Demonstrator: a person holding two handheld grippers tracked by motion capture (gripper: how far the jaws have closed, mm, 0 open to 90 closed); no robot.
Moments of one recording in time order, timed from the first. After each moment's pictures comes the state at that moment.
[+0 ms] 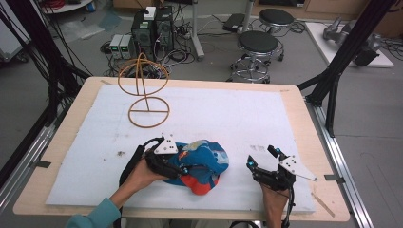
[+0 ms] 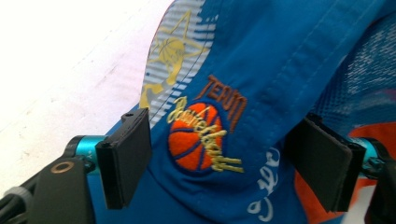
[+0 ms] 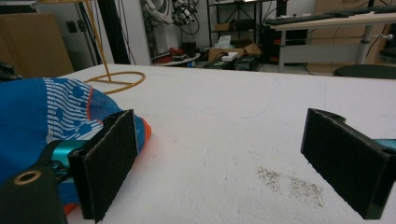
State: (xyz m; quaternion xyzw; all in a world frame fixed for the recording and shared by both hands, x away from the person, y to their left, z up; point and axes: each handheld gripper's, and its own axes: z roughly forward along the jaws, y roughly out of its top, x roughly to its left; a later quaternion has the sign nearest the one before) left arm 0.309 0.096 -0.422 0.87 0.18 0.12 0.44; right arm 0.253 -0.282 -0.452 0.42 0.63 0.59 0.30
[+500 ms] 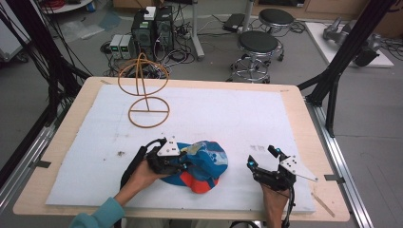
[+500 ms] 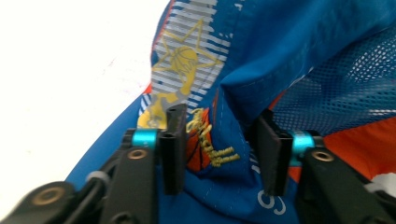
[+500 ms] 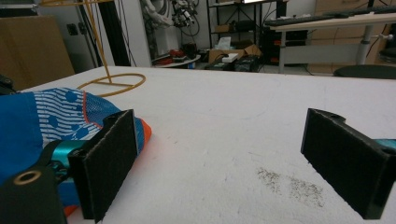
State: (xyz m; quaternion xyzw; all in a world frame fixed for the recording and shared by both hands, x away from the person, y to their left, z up) left arm 0.308 0.096 -0.424 0.88 0.18 0.13 0.42; right arm 0.253 -0.283 -0.452 0.42 0.62 0.59 0.30
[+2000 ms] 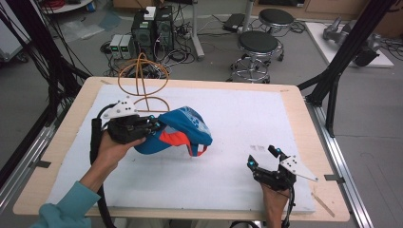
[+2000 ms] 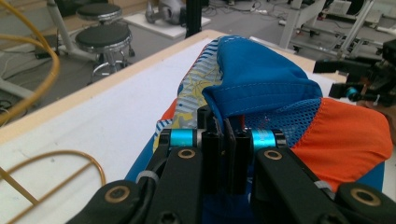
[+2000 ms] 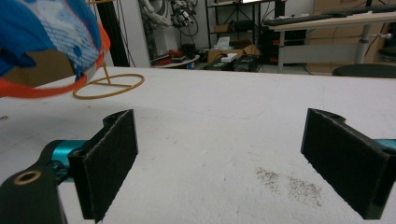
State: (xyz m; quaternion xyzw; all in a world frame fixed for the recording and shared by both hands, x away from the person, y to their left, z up) left arm 0.320 0.170 -0.302 0.78 0.26 0.17 0.54; right arm 0.253 -0.283 -0.452 0.42 0.62 0.59 0.30
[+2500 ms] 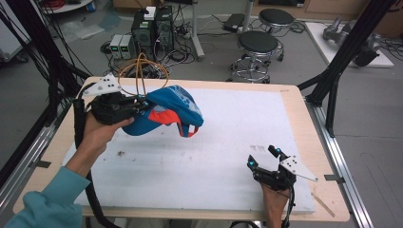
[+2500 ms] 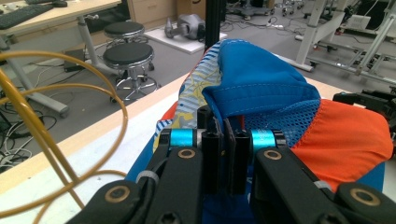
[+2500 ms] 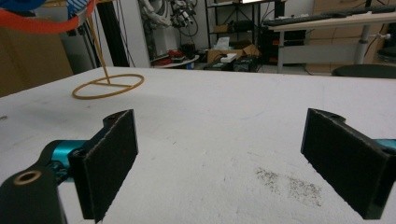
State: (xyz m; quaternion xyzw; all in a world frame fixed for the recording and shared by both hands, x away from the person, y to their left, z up) left arm 0.335 0.192 -0.253 0.77 0.28 0.20 0.54; right arm 0.253 -0.283 -0.452 0.42 0.62 0.59 0.30
